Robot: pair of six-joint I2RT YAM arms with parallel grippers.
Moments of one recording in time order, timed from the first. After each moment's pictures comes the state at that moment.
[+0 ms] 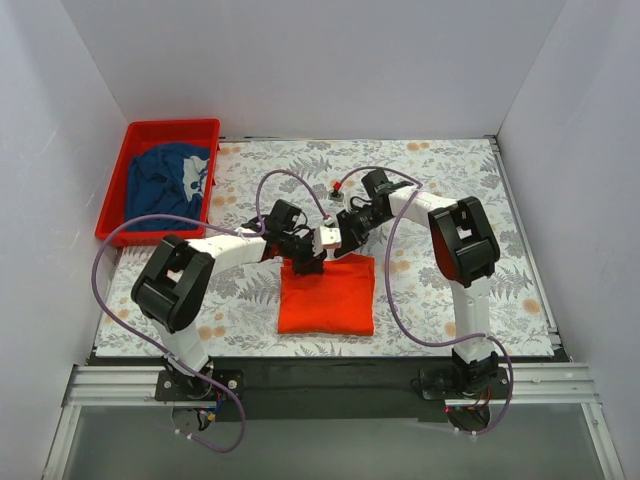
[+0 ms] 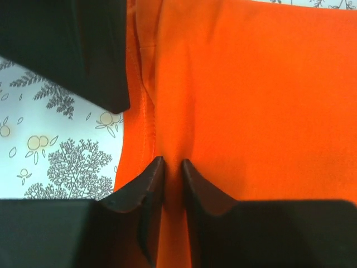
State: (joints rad) left arm -0.58 1.76 1.00 -0.19 0.67 0.65; right arm 0.45 2.14 1.49 -0.61 -0.97 -0.31
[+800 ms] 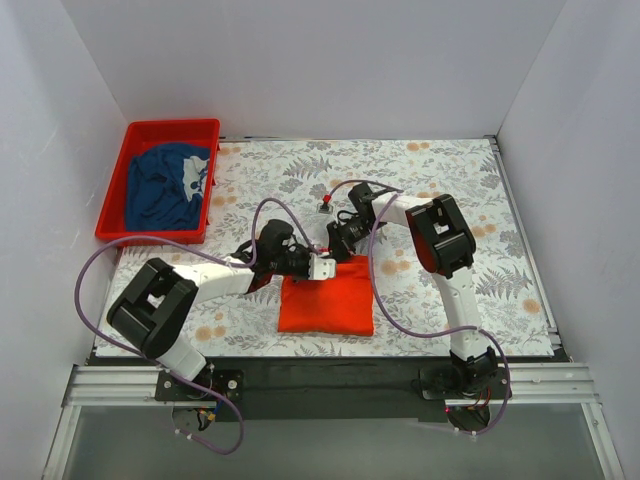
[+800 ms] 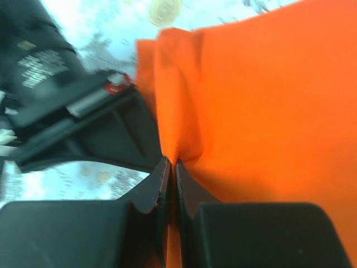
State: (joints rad) left arm -0.64 1.57 0.71 0.21 0.62 0.91; right arm 0.50 2.34 1.60 -0.70 -1.20 -0.48
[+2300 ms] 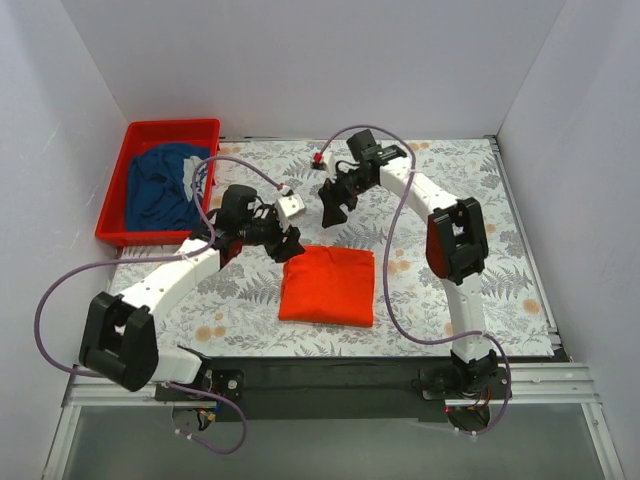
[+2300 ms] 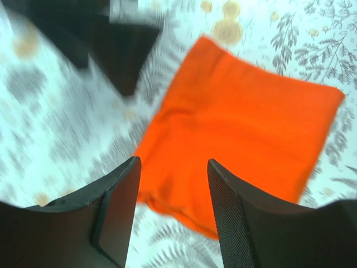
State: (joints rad) left arm -0.48 1.32 0.90 -0.15 0.61 0.45; right arm 0.51 2.25 1.94 -0.85 -0.79 -0.55
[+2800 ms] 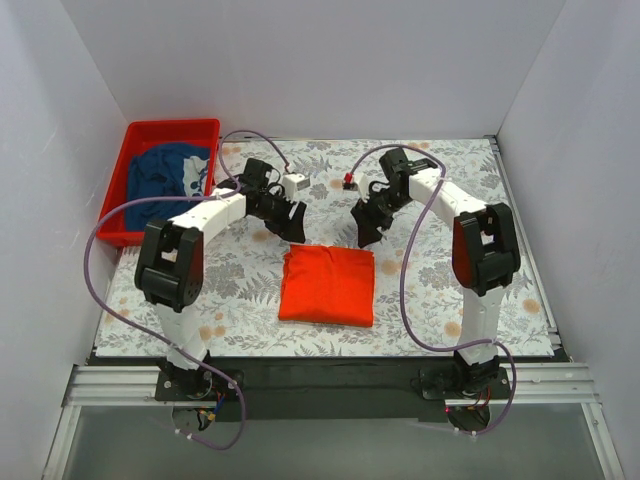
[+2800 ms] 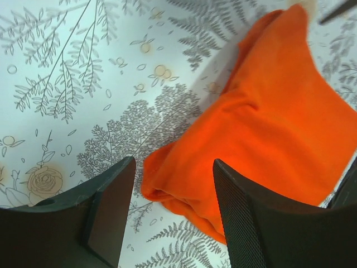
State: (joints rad) left arm -0.34 1.83 1.33 -0.51 0.63 0.26; right arm 0.37 2.01 1.63 -0.91 -0.69 -0.64
